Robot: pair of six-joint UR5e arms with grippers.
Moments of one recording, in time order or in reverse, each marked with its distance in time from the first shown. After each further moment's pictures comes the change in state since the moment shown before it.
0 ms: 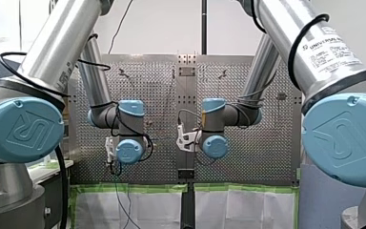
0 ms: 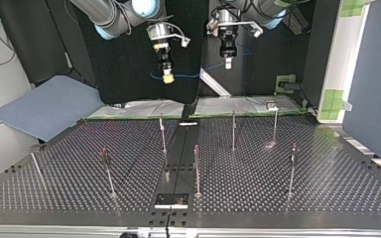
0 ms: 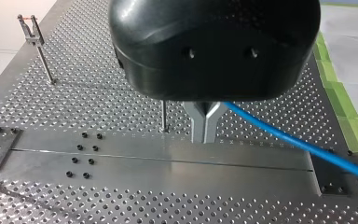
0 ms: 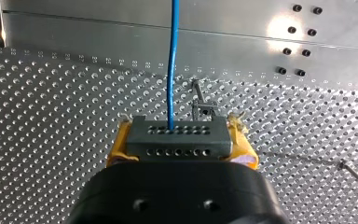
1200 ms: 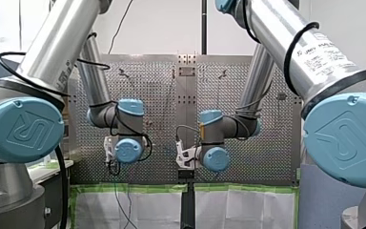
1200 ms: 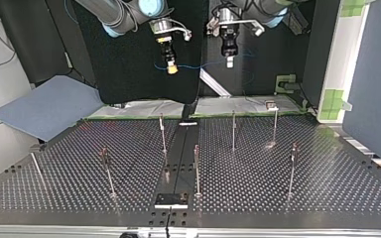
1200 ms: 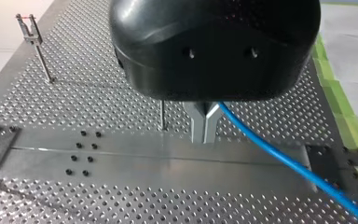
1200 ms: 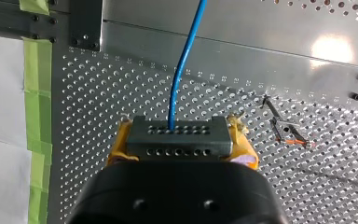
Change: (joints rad) left arm 0.000 0.018 -0.016 -0.015 -0.016 0.009; right arm 0.021 0.089 0.012 0.052 0.001 -0.008
